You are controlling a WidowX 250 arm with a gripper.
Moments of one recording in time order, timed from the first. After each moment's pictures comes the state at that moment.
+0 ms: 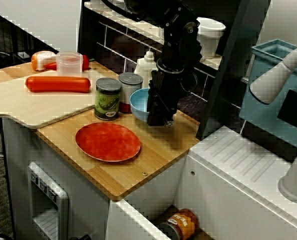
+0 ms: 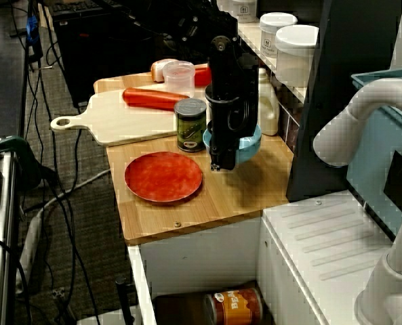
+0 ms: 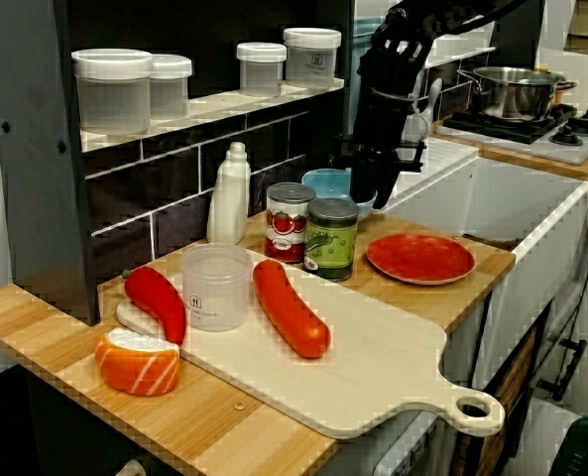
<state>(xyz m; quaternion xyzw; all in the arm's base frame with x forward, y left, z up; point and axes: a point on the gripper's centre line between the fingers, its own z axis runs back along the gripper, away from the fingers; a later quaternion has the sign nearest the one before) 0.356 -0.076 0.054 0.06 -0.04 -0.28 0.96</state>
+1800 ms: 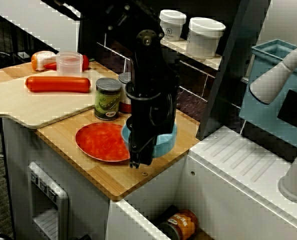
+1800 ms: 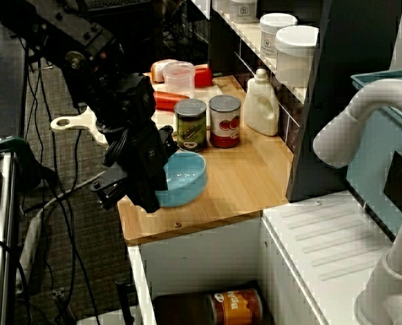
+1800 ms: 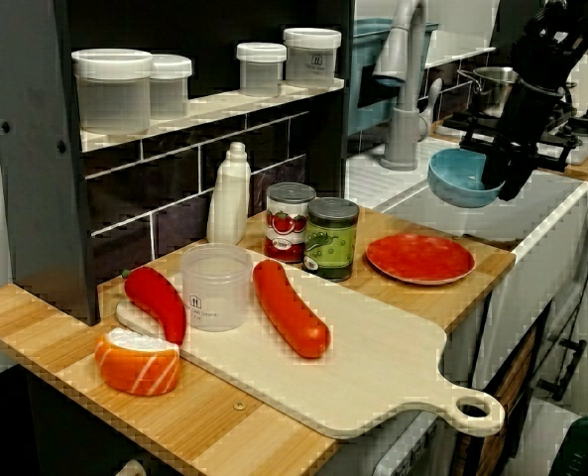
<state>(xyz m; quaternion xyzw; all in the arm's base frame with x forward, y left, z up) 0.249 -0.144 0.073 0.03 -0.11 -0.50 0.86</state>
